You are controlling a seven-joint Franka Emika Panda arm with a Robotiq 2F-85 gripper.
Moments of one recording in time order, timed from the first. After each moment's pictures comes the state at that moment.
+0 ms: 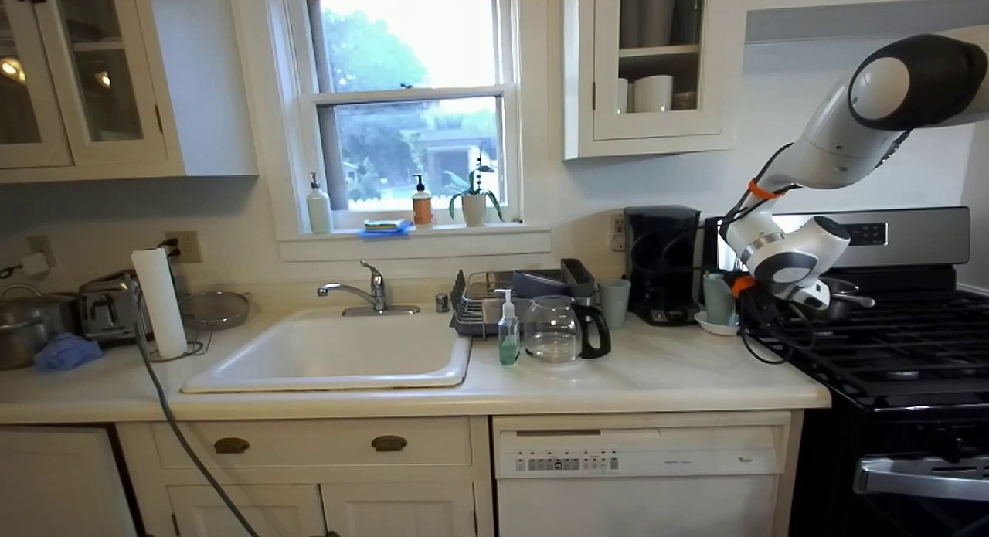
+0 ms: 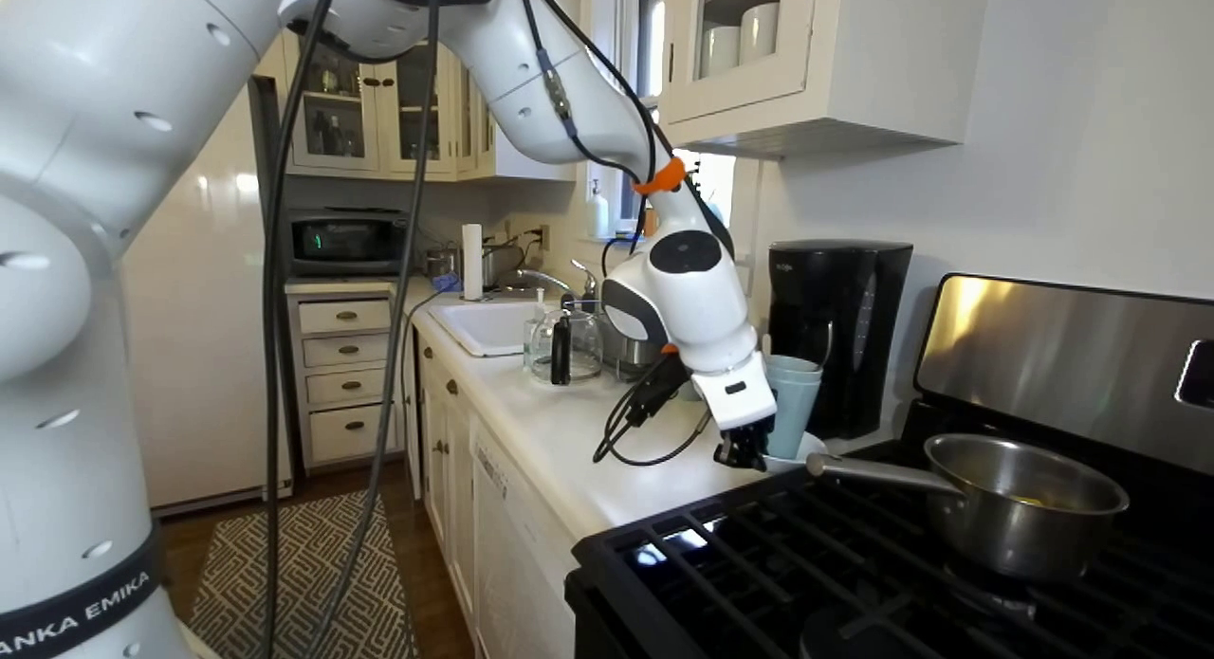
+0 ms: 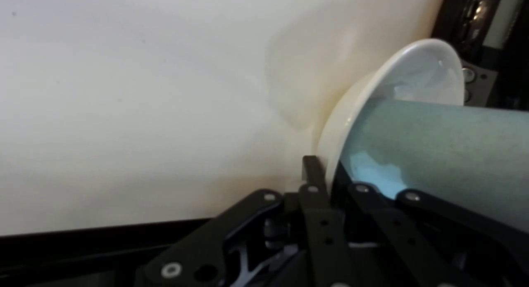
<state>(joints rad) -0.27 0.54 -0.18 -2.01 1.59 3.02 -0.13</state>
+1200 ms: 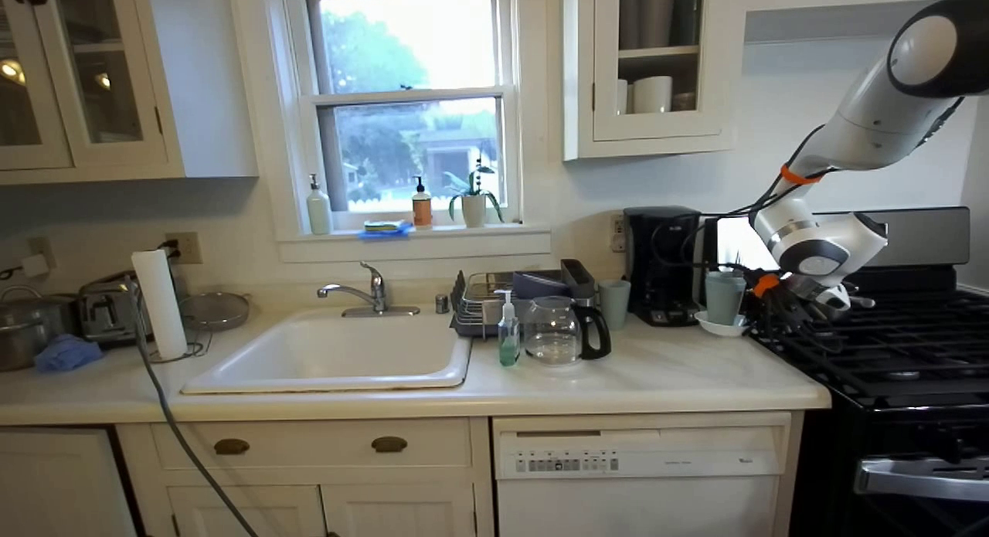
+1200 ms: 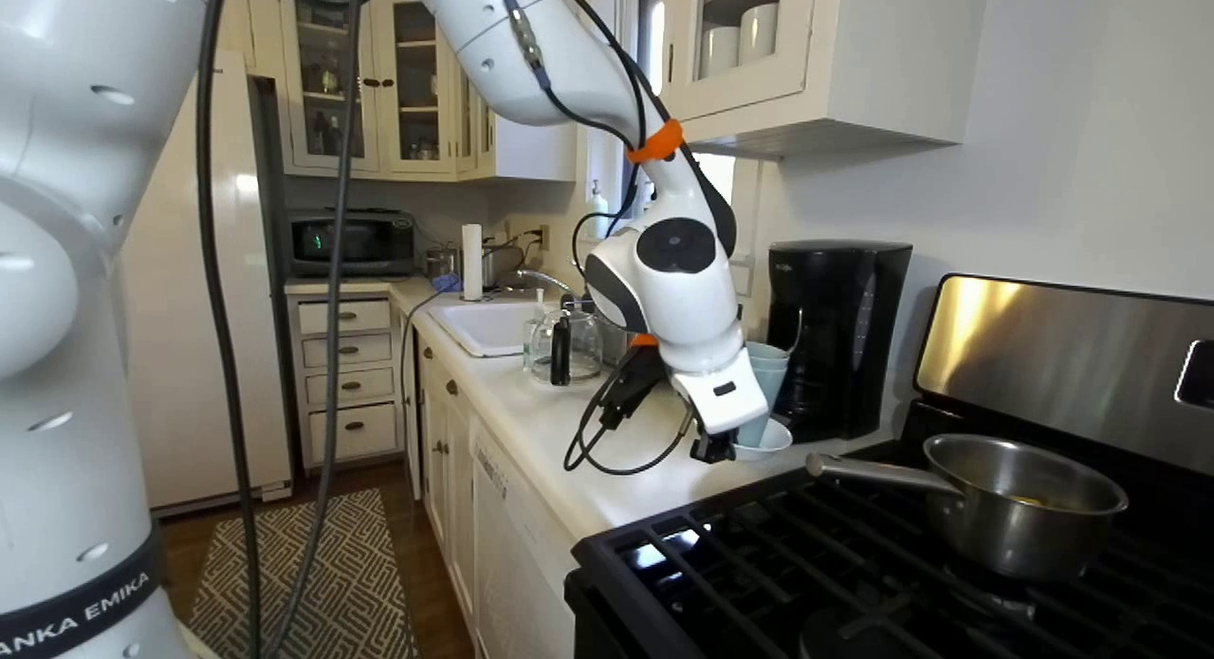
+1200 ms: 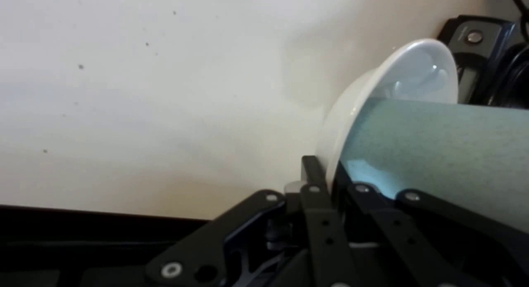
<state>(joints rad) -0.31 0.39 -0.18 -2.18 1.67 2.85 -0.38</state>
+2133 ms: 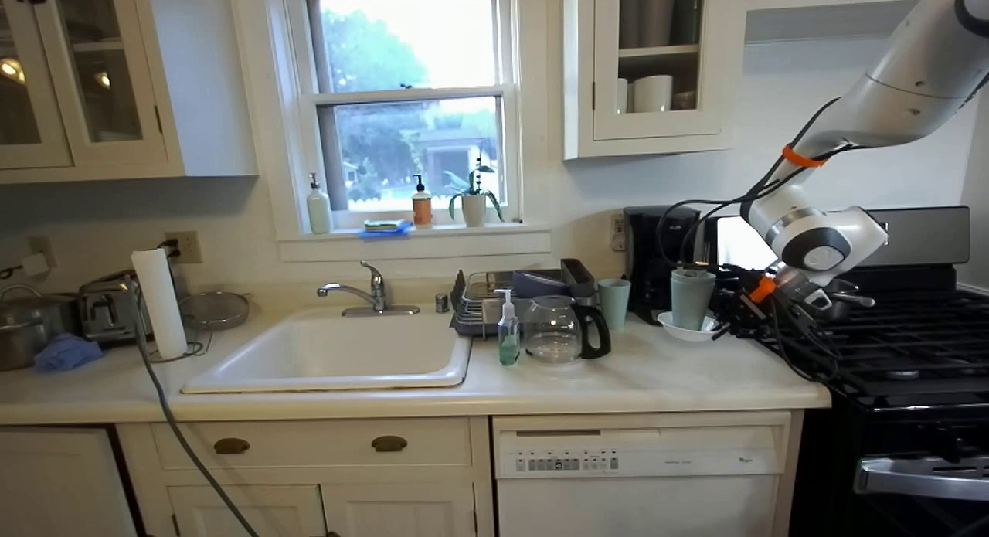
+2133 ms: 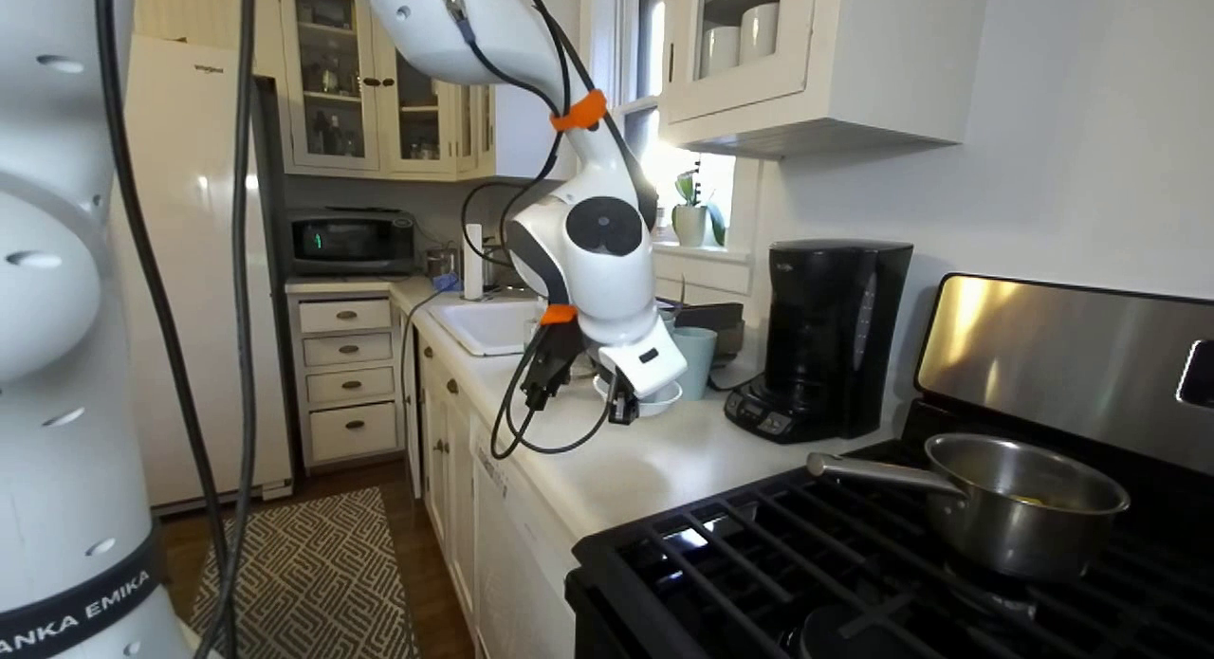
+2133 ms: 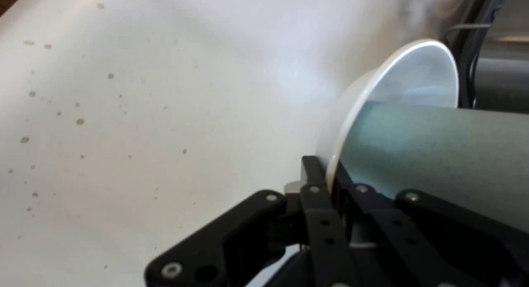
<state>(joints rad) -0.24 0.18 -0.11 -2.40 1.67 2.74 -0.60</state>
